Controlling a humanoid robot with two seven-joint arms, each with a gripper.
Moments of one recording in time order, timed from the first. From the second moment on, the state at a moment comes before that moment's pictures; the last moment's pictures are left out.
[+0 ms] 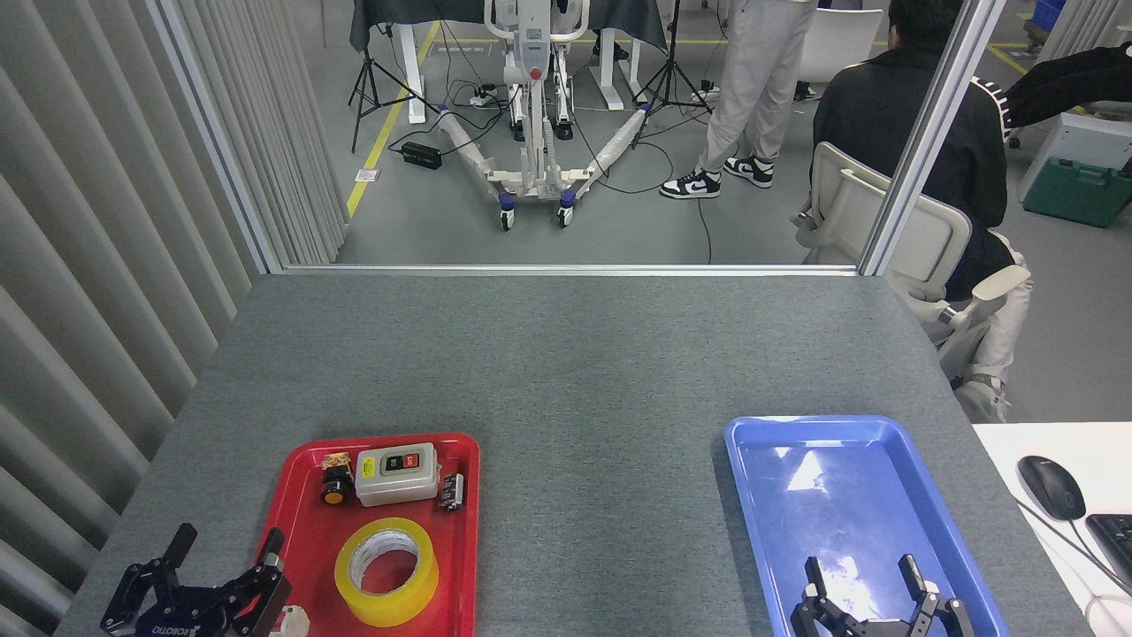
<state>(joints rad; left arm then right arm) 0.24 0.28 0.14 -1.69 -1.19 -0.18 0.12 0.35 -0.18 0.06 -1.79 1.36 0.10 -0.13</state>
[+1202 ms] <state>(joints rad) 0.25 0.26 0.18 -1.70 -1.09 -0.19 0.12 0.35 -0.18 0.06 -1.79 1.36 0.11 -0.18</state>
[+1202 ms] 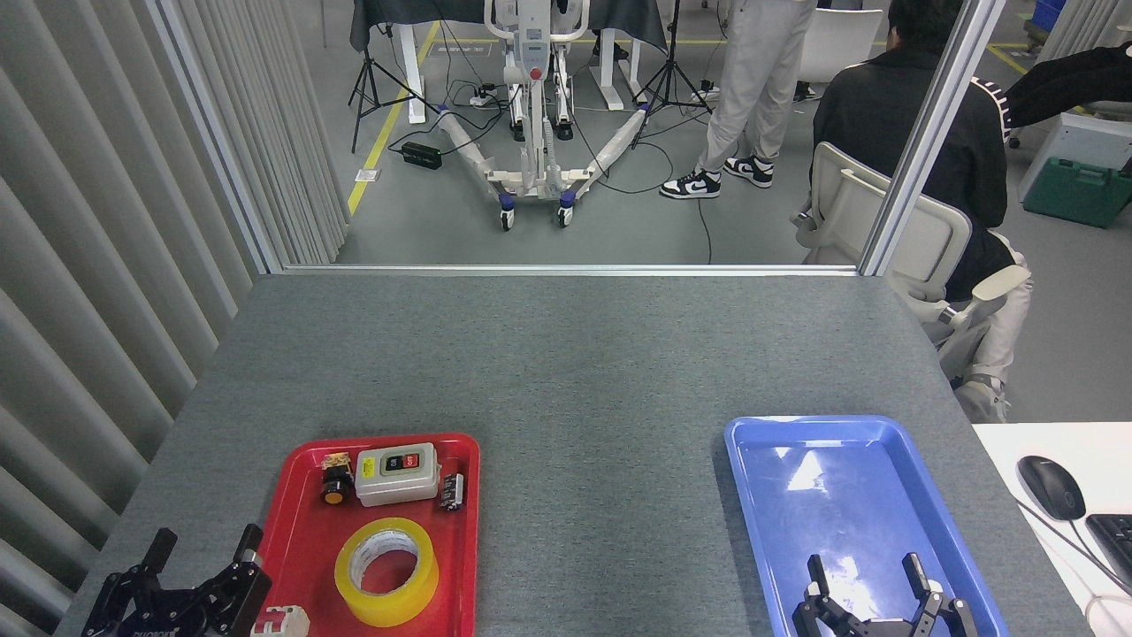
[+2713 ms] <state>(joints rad) -0.10 0.76 -0.27 -1.64 -0.57 -0.14 -0.33 0.35 -0.17 0.07 -1.79 1.36 0.15 -0.19</state>
